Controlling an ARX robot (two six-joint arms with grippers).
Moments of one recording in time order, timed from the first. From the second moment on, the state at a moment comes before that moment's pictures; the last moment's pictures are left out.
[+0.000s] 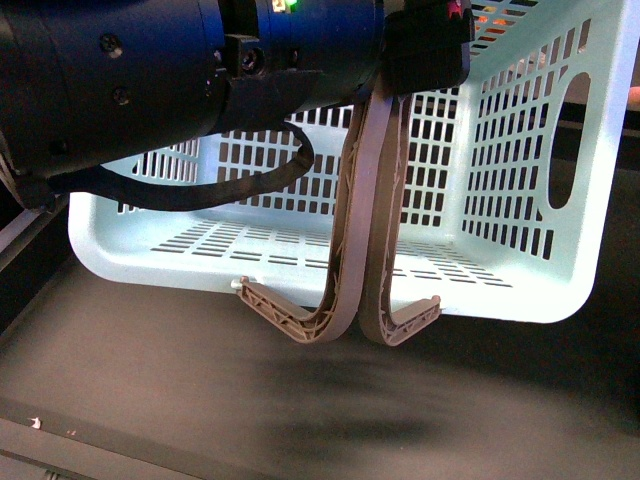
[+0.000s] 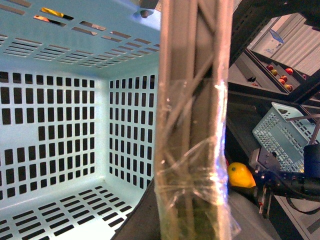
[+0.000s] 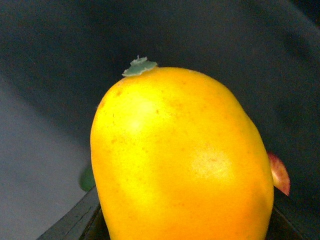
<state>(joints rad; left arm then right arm) -0.60 1.73 0.74 0.90 0.14 -0.39 -0.69 2.06 0.78 0.29 -0.58 -1.07</state>
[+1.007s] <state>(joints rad) -0.60 1.73 0.74 0.90 0.14 -0.39 0.21 1.34 0.43 0.71 -0.12 0.18</state>
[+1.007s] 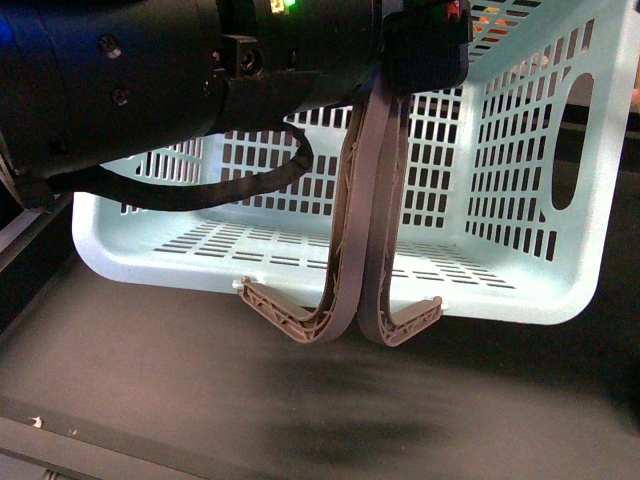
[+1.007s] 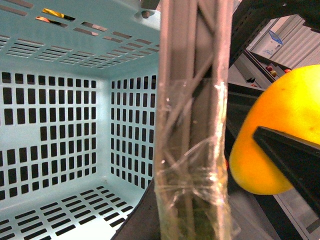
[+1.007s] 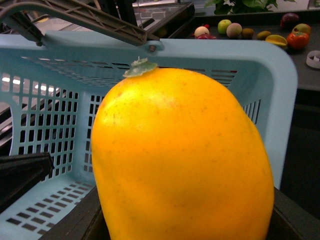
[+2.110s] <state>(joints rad) -0.59 1.74 0.73 0.90 0.14 -0.38 0.12 0.90 0.21 0.61 0.18 0.26</state>
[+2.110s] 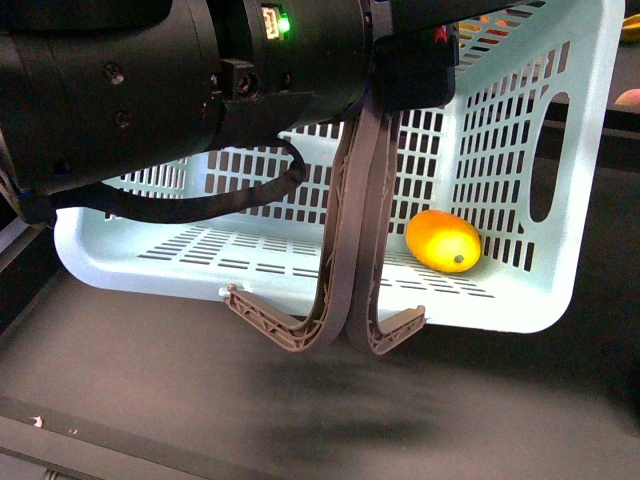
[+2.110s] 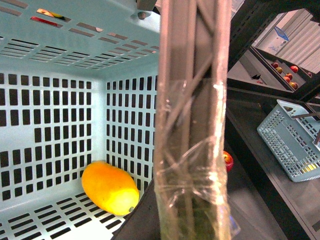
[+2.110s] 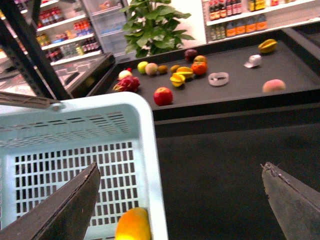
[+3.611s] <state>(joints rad) -0.60 1.74 0.73 0.90 0.14 -0.37 0.00 0.01 0.01 0.01 0.00 0.00</state>
